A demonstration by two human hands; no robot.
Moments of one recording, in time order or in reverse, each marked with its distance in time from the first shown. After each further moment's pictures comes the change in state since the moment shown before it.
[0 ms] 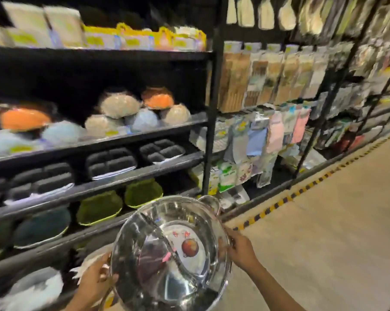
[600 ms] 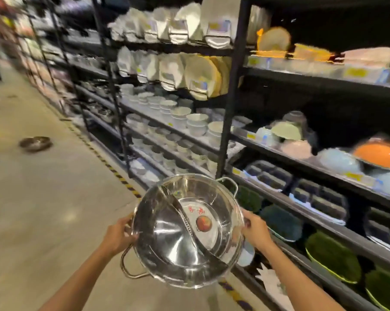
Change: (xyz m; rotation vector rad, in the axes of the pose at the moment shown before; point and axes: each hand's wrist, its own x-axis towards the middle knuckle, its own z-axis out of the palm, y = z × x) left_hand -0.354 -0.244 -0.270 -0.170 1.003 -0.633; right_hand -0.074 -0.456 0.364 0.108 -0.823 -0.855
